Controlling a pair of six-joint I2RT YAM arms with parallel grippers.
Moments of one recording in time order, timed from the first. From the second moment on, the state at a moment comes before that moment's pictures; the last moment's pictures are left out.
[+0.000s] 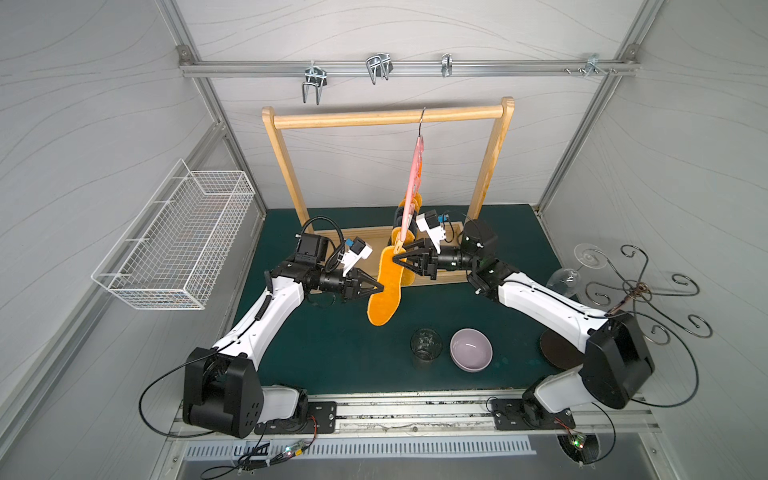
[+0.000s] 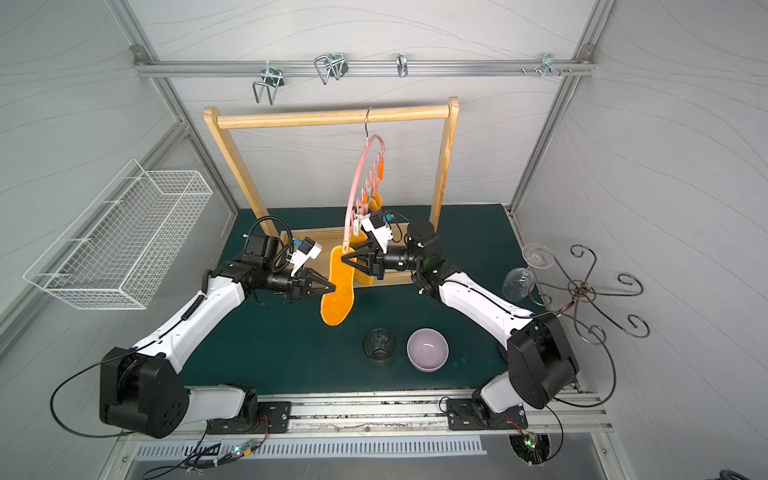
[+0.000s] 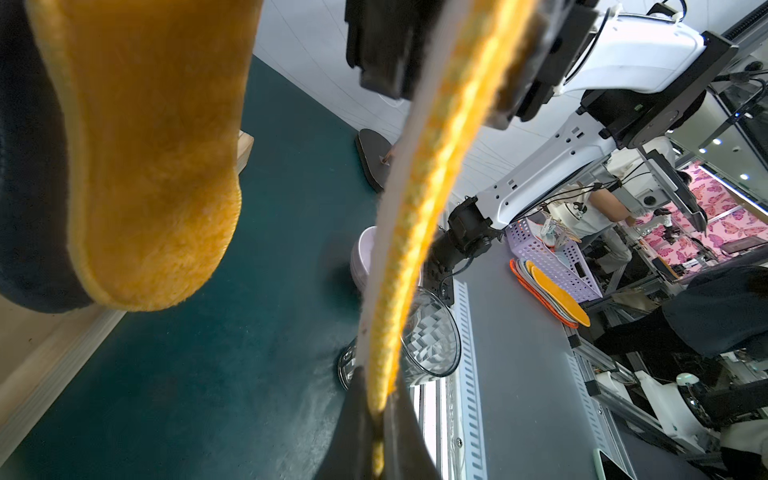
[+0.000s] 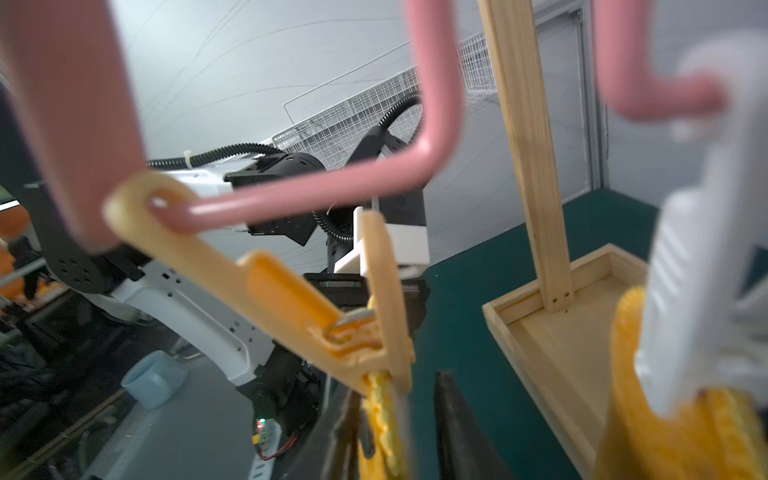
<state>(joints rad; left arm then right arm) -0.20 1.33 1.03 -0.70 1.24 0.38 0.66 1.47 1.08 0.38 -0.91 0.32</state>
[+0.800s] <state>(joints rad) -0.23 1.33 1.03 -0.83 1.29 0.53 0.55 1.54 1.05 0.86 -1.01 0.53</state>
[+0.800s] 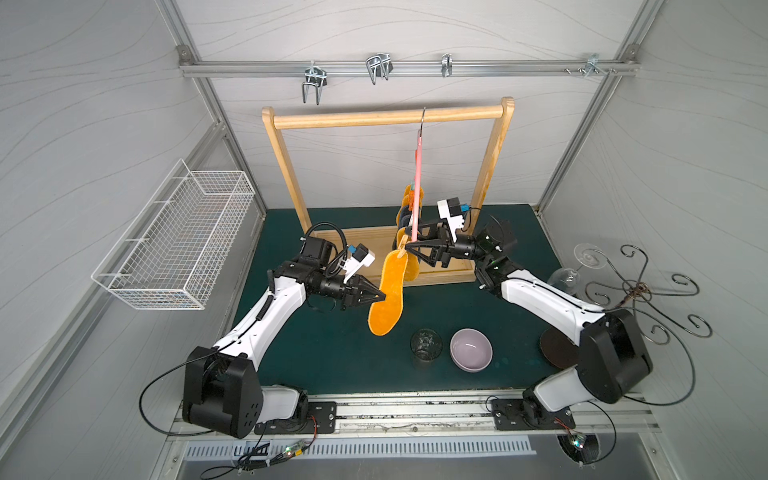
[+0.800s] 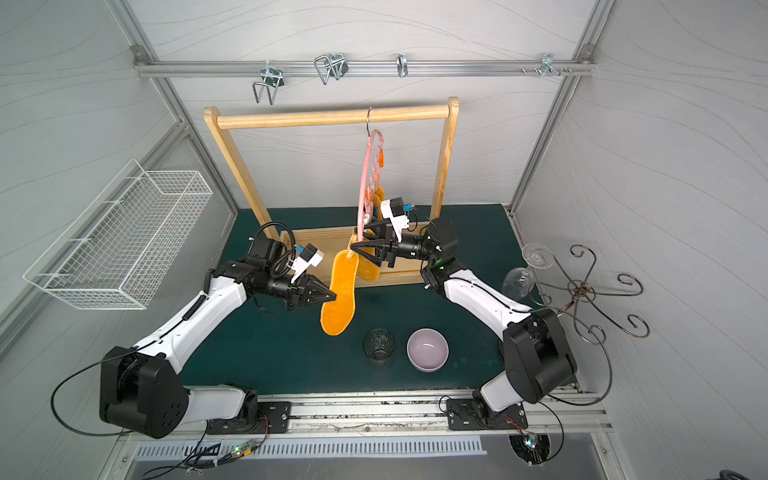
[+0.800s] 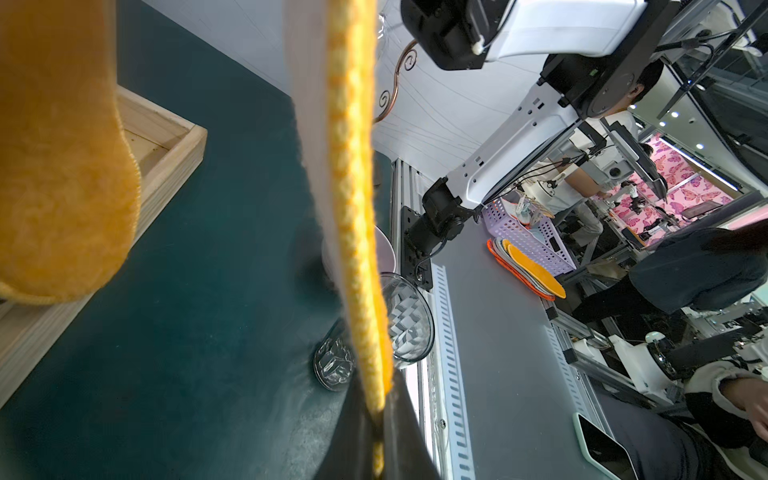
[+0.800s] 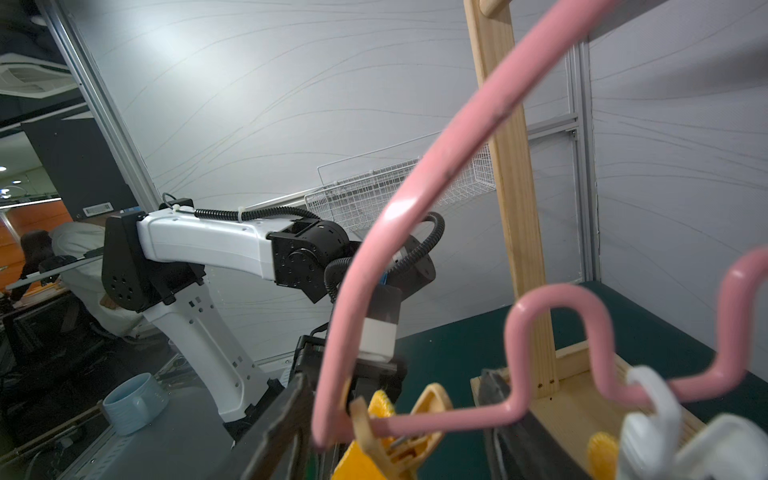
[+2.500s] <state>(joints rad) -0.25 1.35 1.05 -0.86 1.22 0.57 0.52 1.66 1.04 1.17 -1.08 0.78</state>
